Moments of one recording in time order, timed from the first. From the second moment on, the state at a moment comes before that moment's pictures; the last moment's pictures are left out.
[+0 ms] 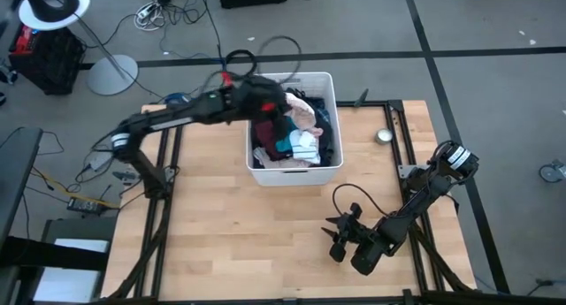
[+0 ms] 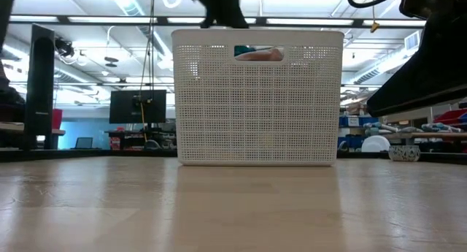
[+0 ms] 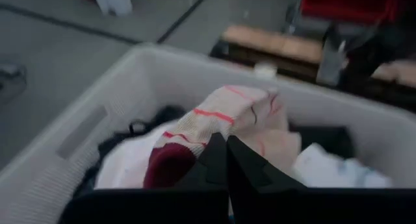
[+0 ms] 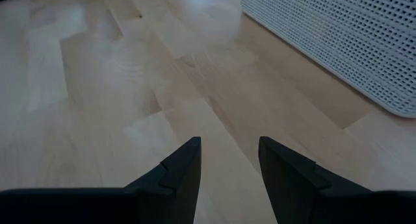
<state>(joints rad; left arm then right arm) 0.28 1.61 1.65 -0.54 -0.18 -0.06 0.81 1.70 0.82 -0.20 0.95 1.12</state>
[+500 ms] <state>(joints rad) 0.31 2.03 1.66 -0.46 -0.01 -0.20 0.81 1.70 0.82 -0.20 0.95 1.12</state>
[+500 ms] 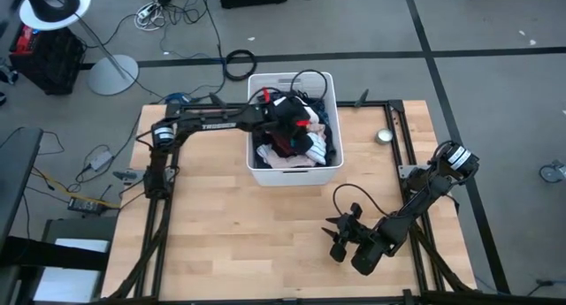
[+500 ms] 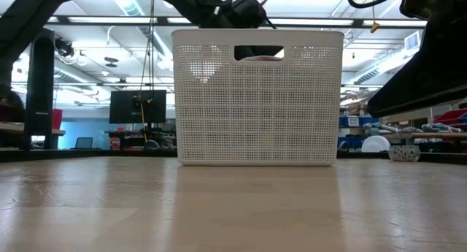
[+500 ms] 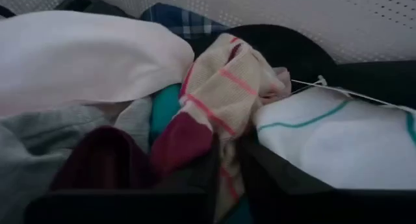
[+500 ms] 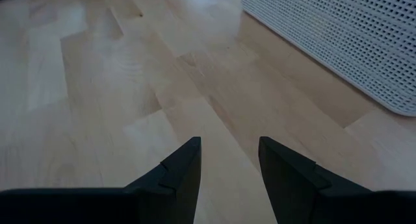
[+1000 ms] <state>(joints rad) 0.29 1.85 1.70 -0.57 0.02 -0.21 0.81 1.70 0.82 -0.20 0.94 1.12</state>
